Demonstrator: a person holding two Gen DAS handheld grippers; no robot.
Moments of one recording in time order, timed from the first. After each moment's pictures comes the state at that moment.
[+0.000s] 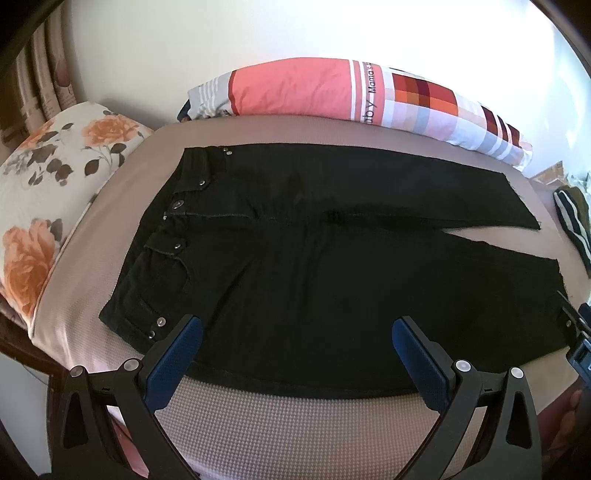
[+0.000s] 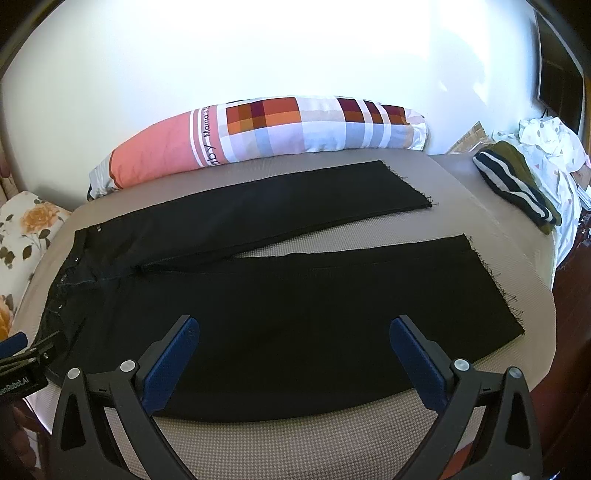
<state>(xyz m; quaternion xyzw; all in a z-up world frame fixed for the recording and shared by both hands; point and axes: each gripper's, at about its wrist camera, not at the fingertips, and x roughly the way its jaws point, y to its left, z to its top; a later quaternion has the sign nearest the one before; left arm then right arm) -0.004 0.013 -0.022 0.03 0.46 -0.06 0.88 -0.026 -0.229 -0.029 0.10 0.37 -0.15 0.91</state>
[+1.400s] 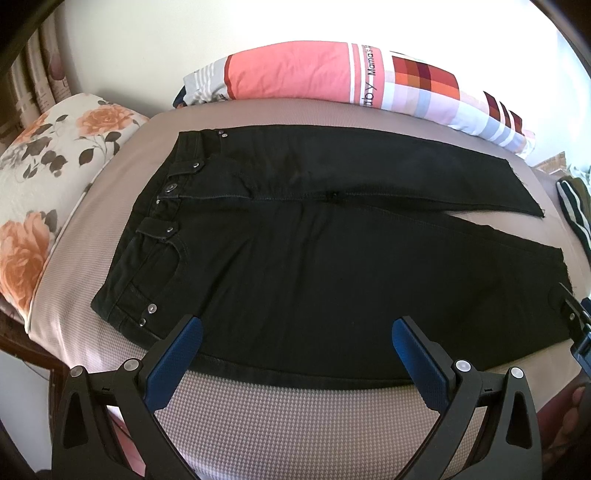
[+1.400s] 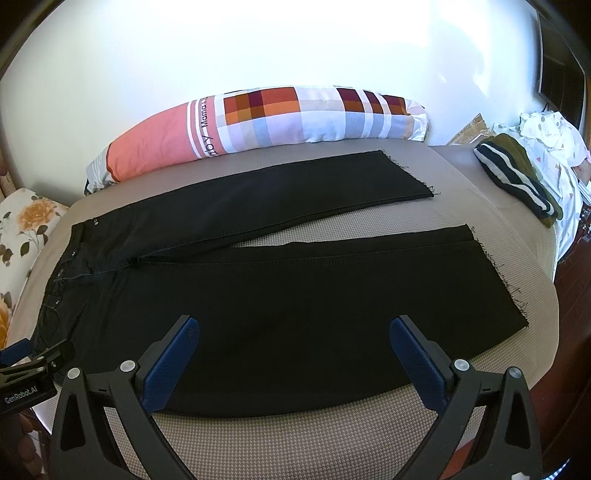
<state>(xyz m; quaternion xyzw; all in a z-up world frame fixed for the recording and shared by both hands) -0.001 0.009 -0.033 0.03 0.49 -0.06 0.87 -0.025 -0.230 -0.039 0.10 0.38 -0.15 0.91</state>
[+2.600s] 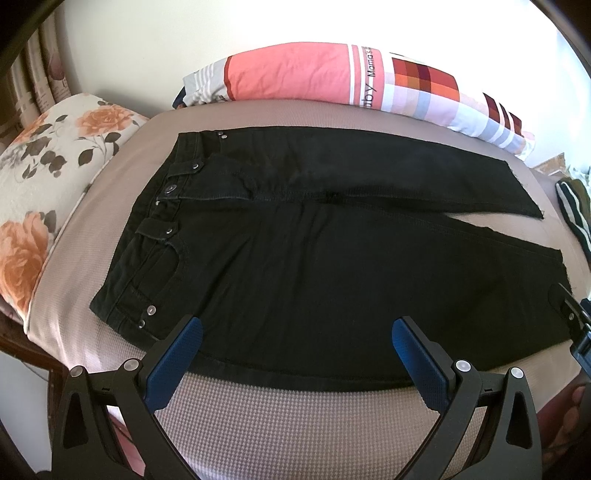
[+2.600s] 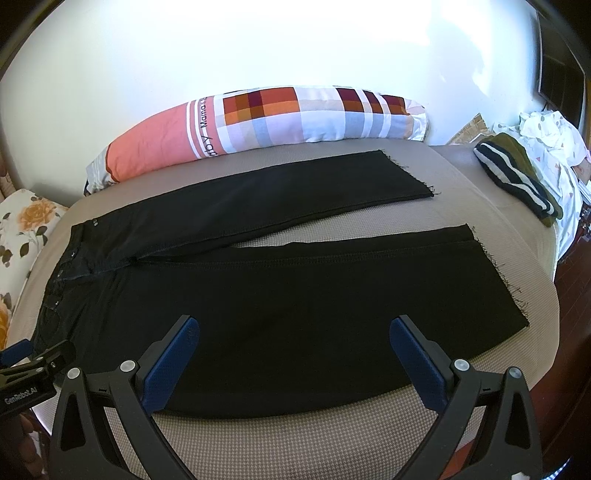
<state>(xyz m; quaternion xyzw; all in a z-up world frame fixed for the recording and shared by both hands) -0.002 0.009 -0.033 0.03 0.48 -0.06 0.87 -0.025 -0.231 -0.040 0.10 0.38 -0.15 0.91</state>
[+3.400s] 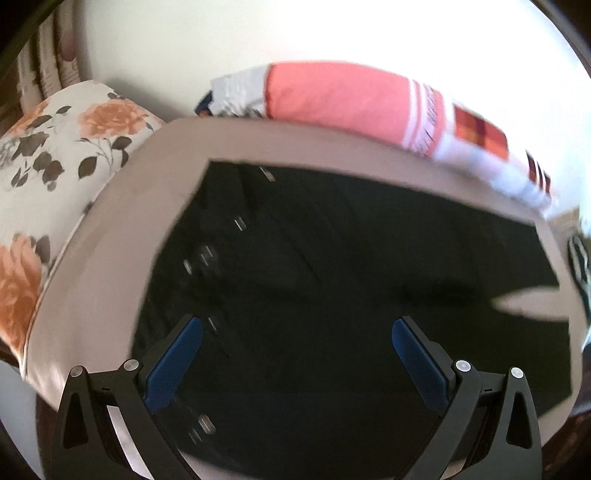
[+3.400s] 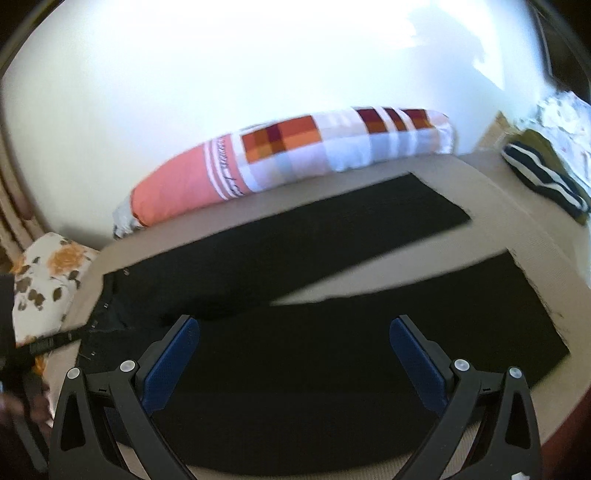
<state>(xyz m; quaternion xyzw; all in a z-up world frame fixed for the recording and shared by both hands) 0.126 0.095 -0.018 -0.03 0.47 -0.05 0.88 0.025 -0.248 -0.020 0.17 0.33 -0.07 0.93</state>
